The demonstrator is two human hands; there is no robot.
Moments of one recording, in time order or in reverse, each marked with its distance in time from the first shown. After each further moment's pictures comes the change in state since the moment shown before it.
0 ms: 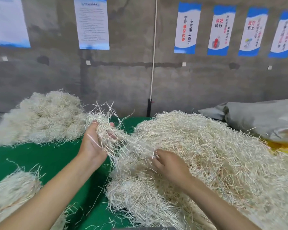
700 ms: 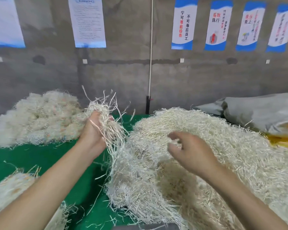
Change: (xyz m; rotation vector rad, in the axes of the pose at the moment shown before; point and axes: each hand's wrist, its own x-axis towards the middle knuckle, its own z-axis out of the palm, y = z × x) left_hand 0.008 0.018 0.023 0.203 0.009 0.006; right_hand -0.026 -0.022 -0.088 0.002 0.156 0.102
